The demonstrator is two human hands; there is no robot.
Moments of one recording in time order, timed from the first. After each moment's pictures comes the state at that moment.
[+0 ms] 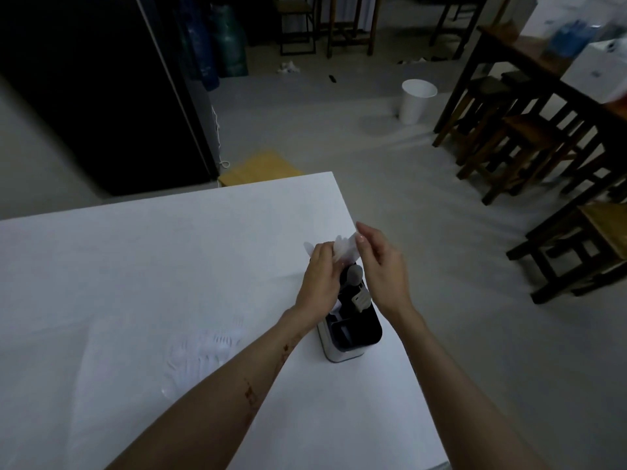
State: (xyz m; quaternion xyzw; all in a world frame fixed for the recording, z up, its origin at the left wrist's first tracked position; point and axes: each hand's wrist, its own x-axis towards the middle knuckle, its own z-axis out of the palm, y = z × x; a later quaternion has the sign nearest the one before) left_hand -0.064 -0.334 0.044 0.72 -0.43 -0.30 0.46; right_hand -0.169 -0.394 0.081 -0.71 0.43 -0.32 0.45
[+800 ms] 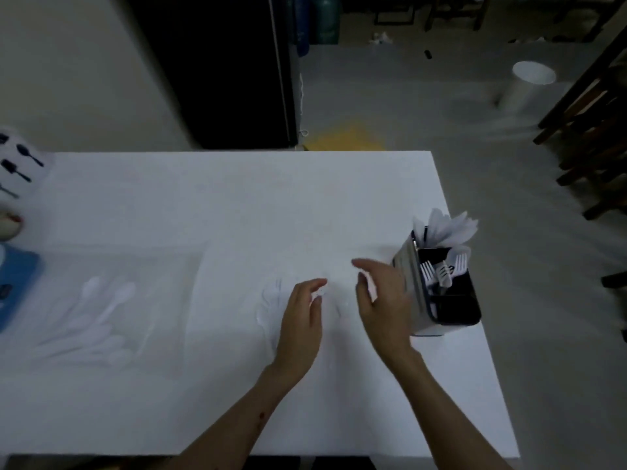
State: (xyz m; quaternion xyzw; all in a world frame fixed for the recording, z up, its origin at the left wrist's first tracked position) left_hand -0.031 -0.115 0.018 0.80 -0.29 -0.15 0.50; right_hand -0.110 -0.237 0.031 -0.85 0.27 -0.34 0.31
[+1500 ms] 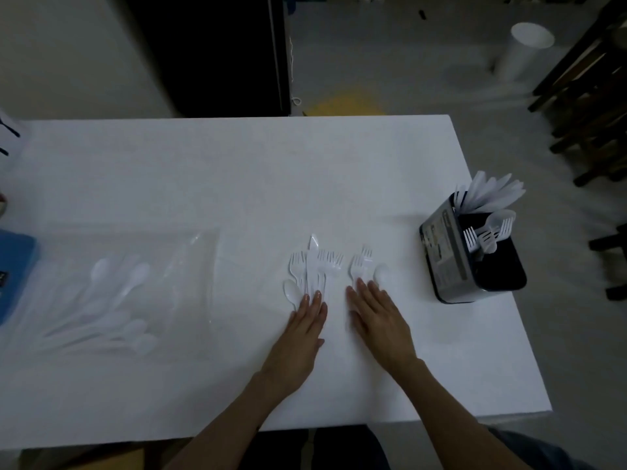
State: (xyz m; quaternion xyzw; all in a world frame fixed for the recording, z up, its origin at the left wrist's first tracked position) left_hand 0.003 -0.005 -0.068 0.79 -0.55 -0.23 0.11; right_hand -0.131 -0.167 -0.090 -0.96 0.25 -0.04 0.11
